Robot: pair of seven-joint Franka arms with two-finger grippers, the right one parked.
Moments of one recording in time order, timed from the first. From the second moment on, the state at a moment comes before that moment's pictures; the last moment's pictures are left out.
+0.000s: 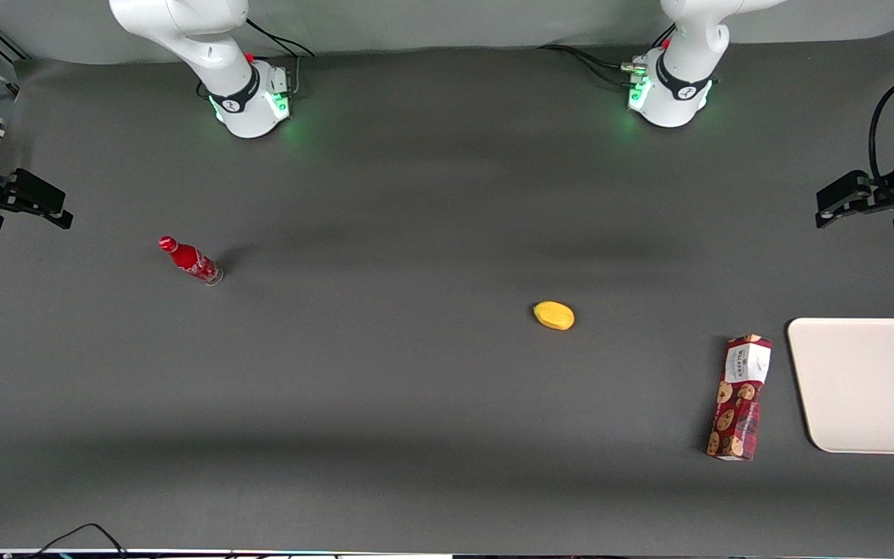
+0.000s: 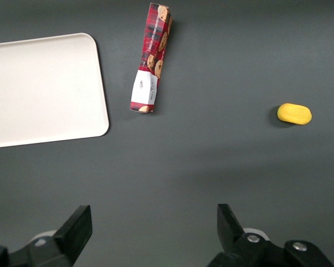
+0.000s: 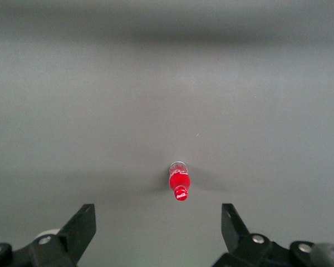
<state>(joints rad) 0.18 0.00 -0.19 -1.59 0.03 1.58 0.11</state>
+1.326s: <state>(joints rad) 0.18 0.51 -0.16 -1.53 0.04 2.11 0.21</state>
